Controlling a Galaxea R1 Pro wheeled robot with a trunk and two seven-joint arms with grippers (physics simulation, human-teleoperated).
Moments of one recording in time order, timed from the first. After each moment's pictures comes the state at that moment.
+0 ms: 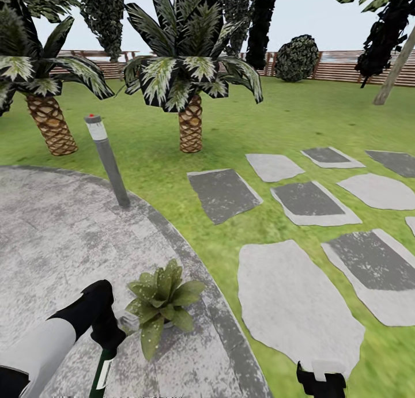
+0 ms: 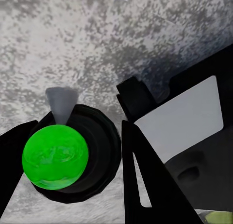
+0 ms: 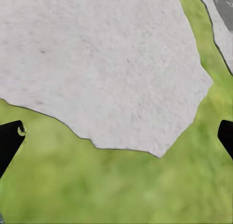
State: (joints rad) left arm -0.78 0.21 -0.29 -0.49 -0.81 0.97 -1.23; right arm -0.42 -0.04 -0.65 -0.14 0.75 -0.48 -0.31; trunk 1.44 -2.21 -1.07
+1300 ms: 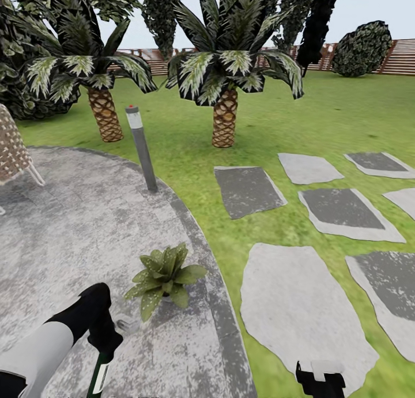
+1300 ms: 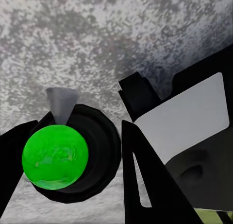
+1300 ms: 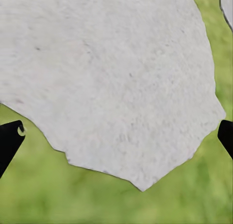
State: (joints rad) left arm -0.77 0.22 -0.27 -0.49 -0.81 0.97 -1.22; right arm -0.42 -0.04 -0.65 -0.14 0.75 -0.48 -0.31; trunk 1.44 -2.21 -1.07
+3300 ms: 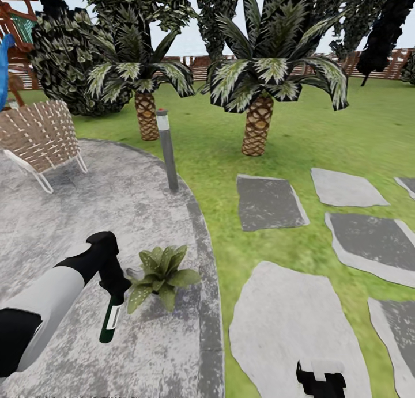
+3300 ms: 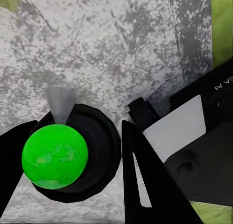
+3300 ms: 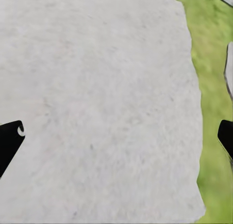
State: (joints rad) left arm -1.05 0.20 -0.31 -0.49 -1.06 0.98 -1.55; right arm -0.42 -0.04 -0.65 -0.14 0.75 -0.48 -0.31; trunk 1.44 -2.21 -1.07
